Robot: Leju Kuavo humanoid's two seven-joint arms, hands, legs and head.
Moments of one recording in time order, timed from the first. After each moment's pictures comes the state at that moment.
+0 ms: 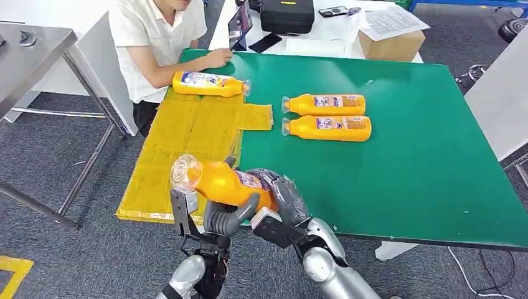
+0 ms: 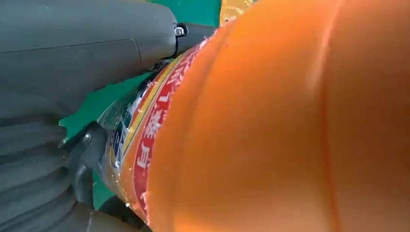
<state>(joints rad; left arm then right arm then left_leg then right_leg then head) -0.14 -0.23 -0.58 -1.26 0.64 0.36 -0.38 -0.25 0.01 0.68 -1.30 0.47 -0.26 -0.37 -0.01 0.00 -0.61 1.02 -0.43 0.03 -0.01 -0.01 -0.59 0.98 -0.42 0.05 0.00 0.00</state>
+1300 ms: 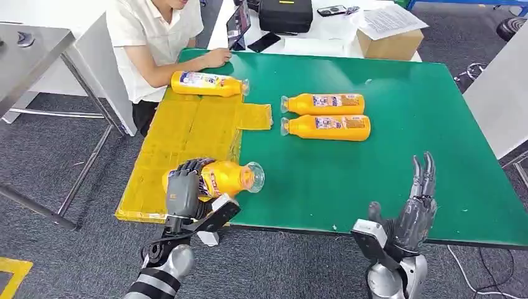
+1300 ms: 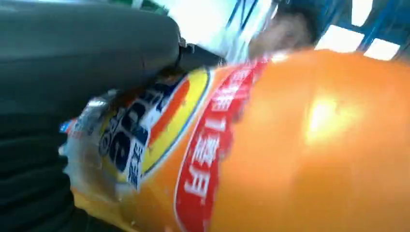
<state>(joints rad) -0.20 -0.23 -0.20 -1.08 -0.95 0.61 -0.14 0.05 0.15 -0.07 -1.59 0.71 -0.70 -0.67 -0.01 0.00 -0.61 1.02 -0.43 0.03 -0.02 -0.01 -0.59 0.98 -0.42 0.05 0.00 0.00</state>
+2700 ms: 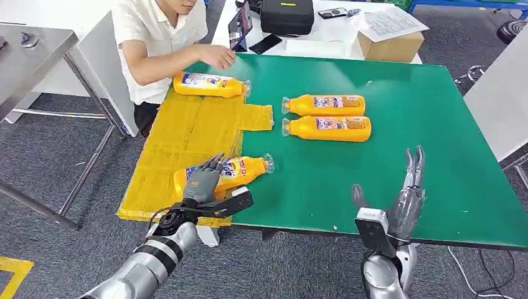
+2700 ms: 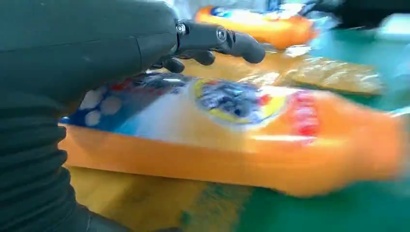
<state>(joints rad) -0.46 -0.19 -0.30 -0.68 -0.88 0.40 -0.11 -0.01 0.09 0.03 -1.51 0.55 -0.69 -0.63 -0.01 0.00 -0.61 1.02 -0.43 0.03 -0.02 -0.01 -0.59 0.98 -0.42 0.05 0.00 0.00</state>
